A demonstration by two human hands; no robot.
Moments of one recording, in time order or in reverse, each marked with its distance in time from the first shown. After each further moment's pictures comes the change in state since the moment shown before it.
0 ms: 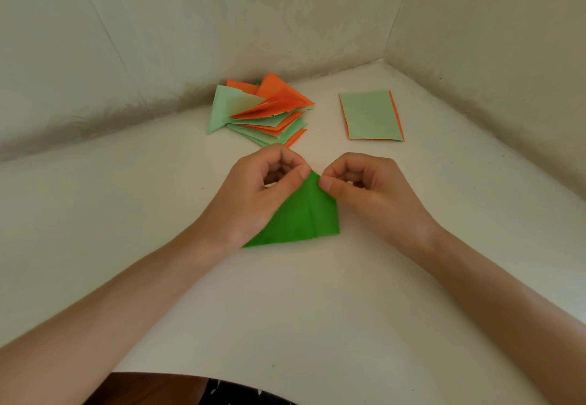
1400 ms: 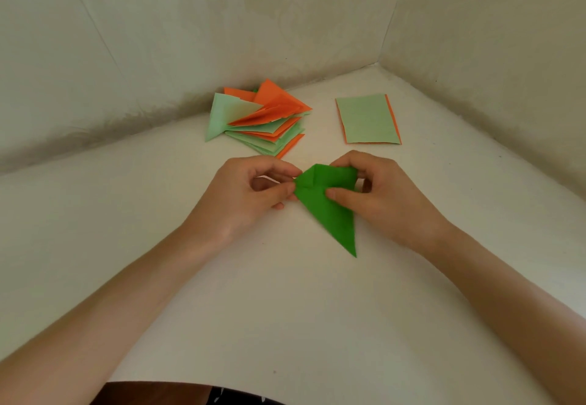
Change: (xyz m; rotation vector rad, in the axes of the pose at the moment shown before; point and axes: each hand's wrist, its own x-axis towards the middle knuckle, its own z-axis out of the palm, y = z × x) left_hand 0.004 -0.007 -0.012 0.015 -0.008 -0.126; right_hand 0.005 0.004 -0.012 -0.275 0.005 0.028
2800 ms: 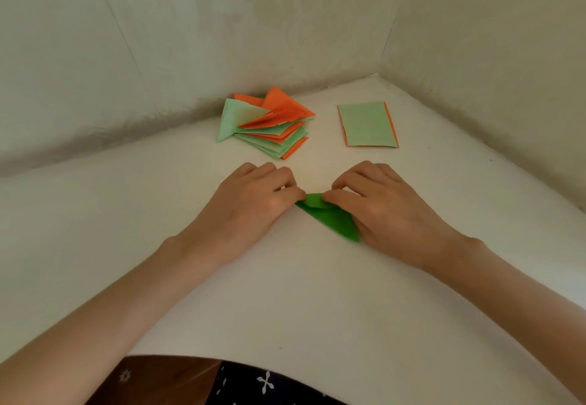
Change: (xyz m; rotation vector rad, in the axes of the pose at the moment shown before) left_hand -0.011 -0.007 -0.008 1.139 -0.069 0.723; right_hand -0.015 0.017 -0.002 -0.881 0.039 -0.698
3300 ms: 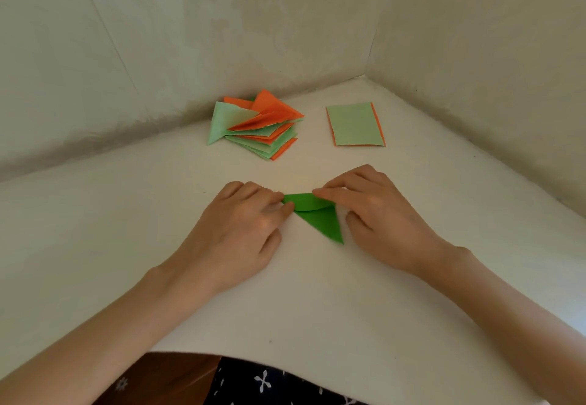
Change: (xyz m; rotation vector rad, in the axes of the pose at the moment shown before) left_hand -0.018 0.026 -0.011 0.052 -0.172 -0.159; right_hand -0.009 -0.016 -0.009 0.287 -0.021 0.270
